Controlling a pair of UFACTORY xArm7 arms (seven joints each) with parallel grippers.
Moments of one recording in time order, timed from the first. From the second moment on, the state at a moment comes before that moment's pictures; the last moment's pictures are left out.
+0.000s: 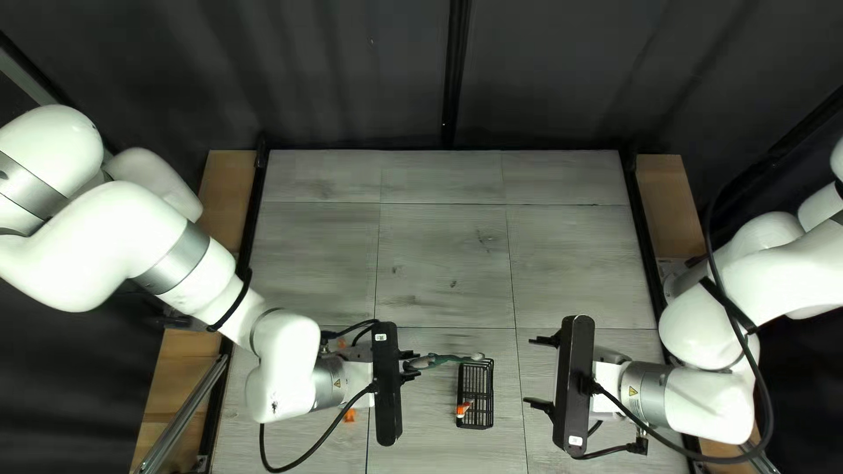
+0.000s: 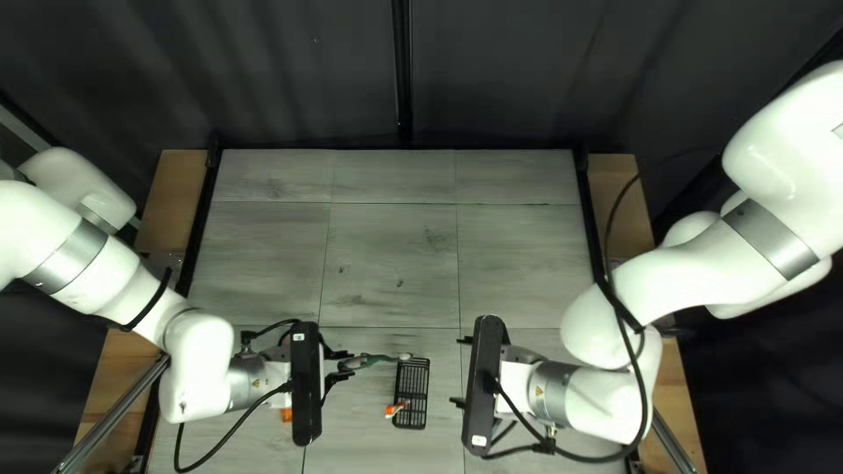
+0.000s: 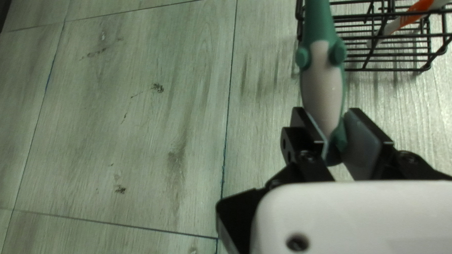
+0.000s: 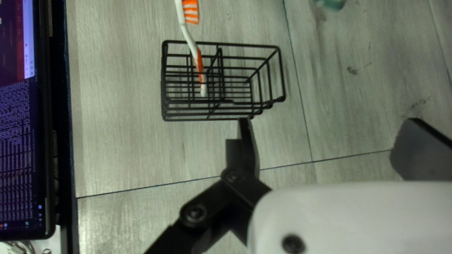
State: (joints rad) left arm -0.48 0.09 0.01 0.71 1.54 0.61 -1.82; right arm 0.34 -0.22 0.31 0.66 -0.97 0.71 1.43
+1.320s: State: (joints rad) left arm -0.48 0.11 0.01 0.73 1.52 0.62 -1.73; right arm 0.24 -0.05 0.23 0.75 -1.27 0.49 1.59
